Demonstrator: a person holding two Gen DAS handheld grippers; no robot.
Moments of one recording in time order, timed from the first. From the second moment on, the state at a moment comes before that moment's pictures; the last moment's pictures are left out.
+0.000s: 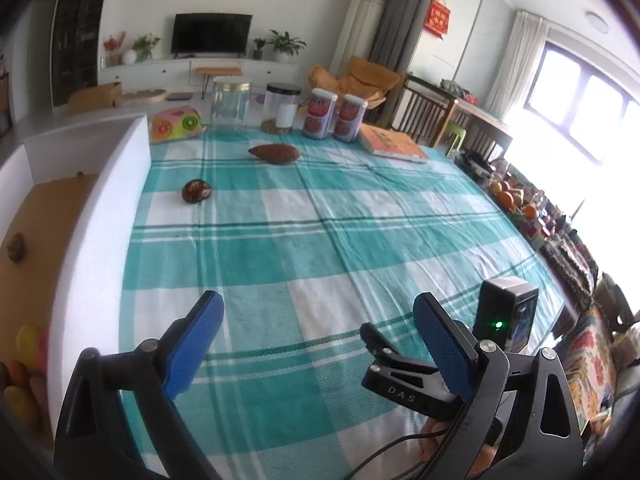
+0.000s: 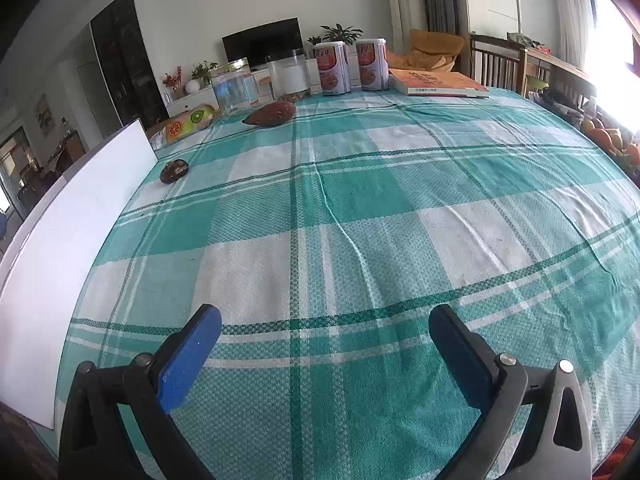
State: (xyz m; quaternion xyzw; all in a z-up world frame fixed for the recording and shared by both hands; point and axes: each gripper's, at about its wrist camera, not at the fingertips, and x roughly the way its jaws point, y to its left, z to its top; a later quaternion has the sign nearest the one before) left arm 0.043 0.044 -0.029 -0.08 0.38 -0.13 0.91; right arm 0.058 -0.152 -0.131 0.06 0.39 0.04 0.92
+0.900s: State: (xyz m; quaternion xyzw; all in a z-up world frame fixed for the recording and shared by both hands) left arm 0.081 0.039 -0.119 -0.03 0.47 -0.09 0.88; right arm 0.066 -0.163 -0.141 0.10 0.42 0.03 0.90
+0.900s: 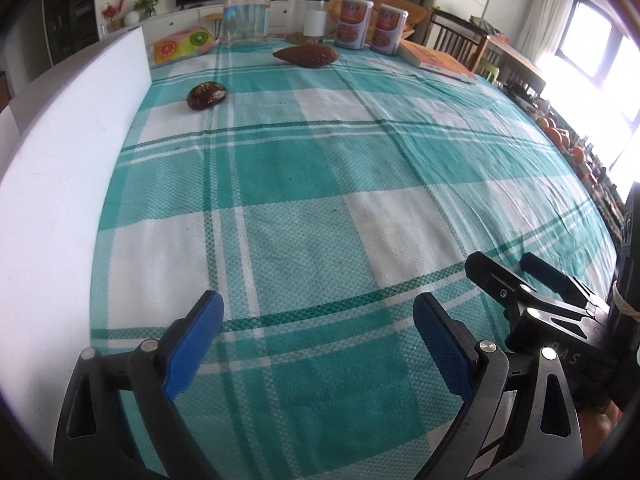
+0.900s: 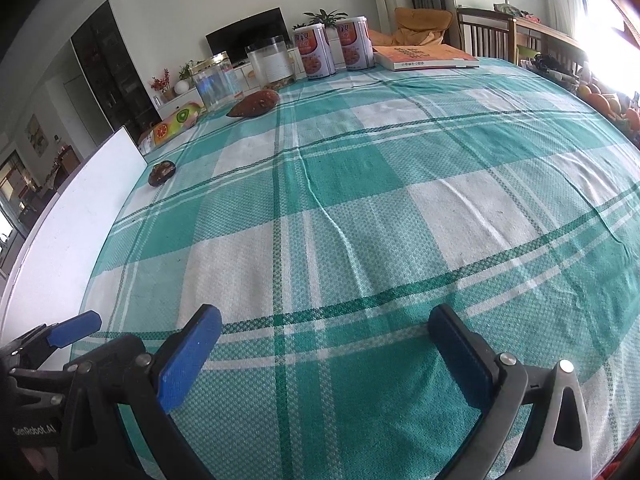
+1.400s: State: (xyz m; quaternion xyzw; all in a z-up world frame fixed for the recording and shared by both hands) left arm 0.105 0.051 -0.124 -0.09 0.47 -0.08 0.88; right arm 0.065 -0.163 -0.142 0.11 0.42 0.04 0.90
